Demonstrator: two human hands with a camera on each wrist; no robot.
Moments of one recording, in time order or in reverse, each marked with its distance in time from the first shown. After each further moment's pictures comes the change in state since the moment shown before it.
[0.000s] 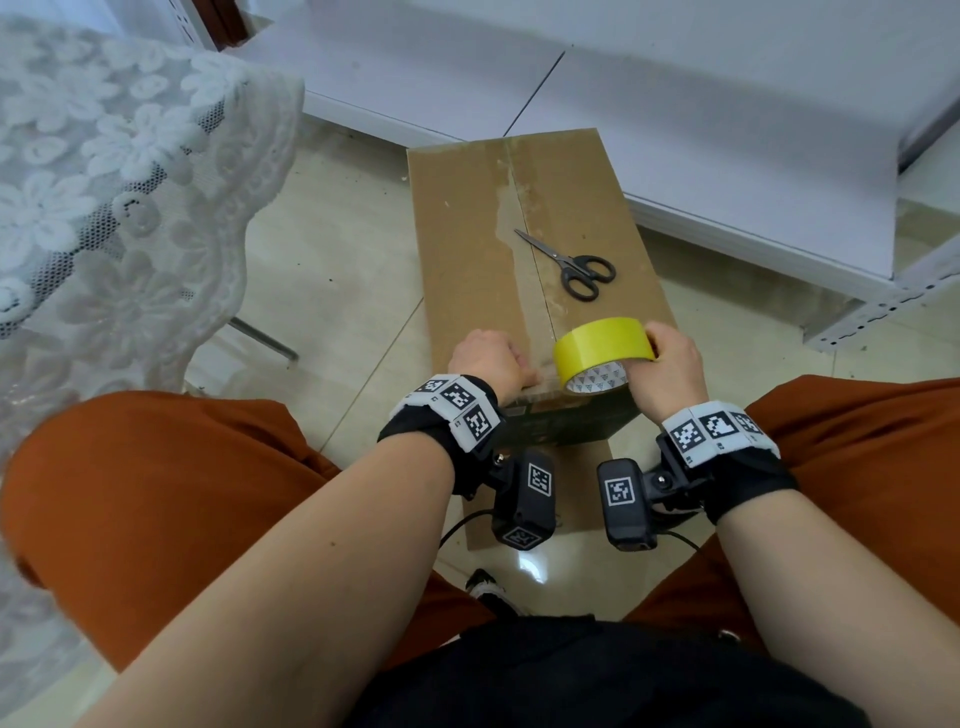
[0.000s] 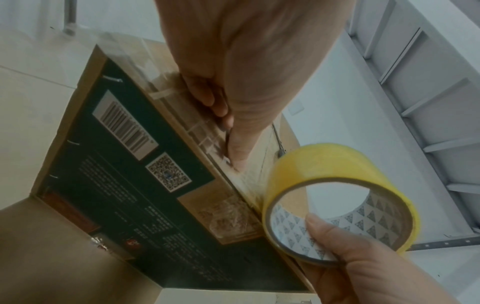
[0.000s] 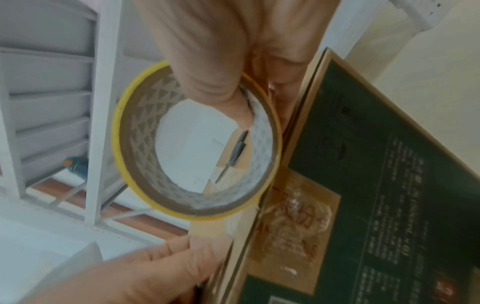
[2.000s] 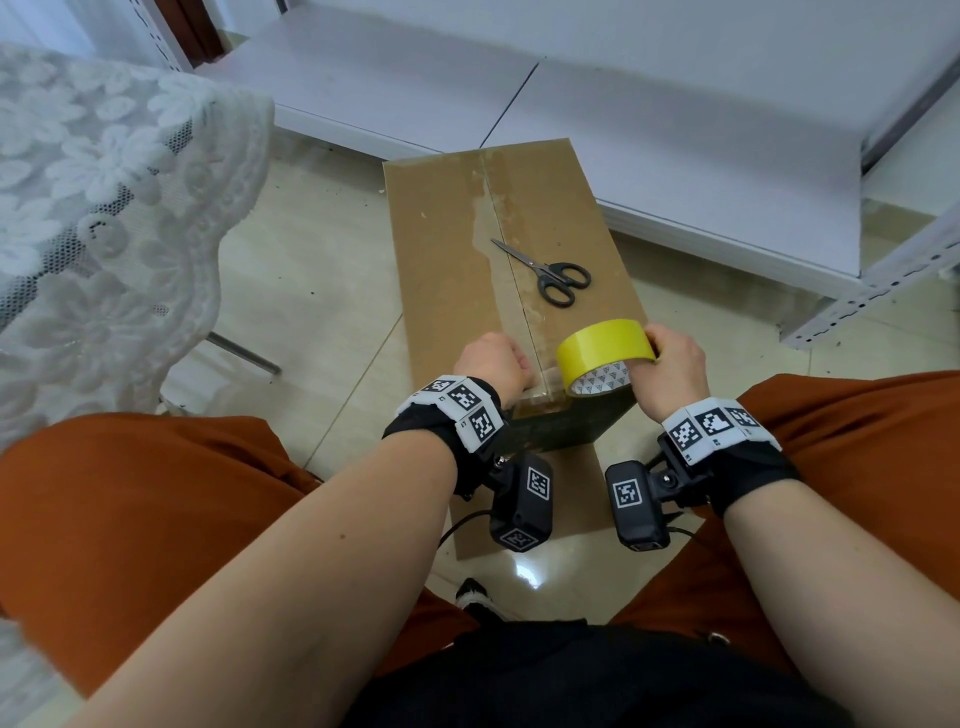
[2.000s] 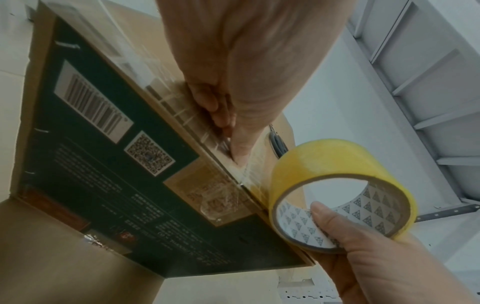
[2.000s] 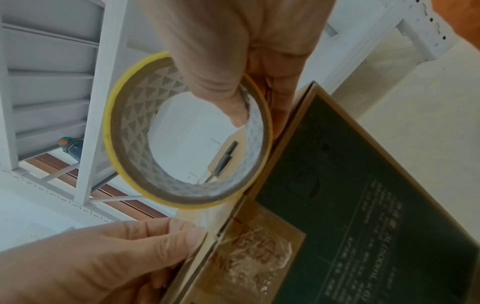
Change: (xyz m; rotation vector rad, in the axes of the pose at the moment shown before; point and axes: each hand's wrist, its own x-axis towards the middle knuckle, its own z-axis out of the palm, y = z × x) left_hand 0.002 0.022 0.010 -0.036 -0.018 0.049; right_hand 0.005 0.009 -0.021 -0.119 0.038 0.015
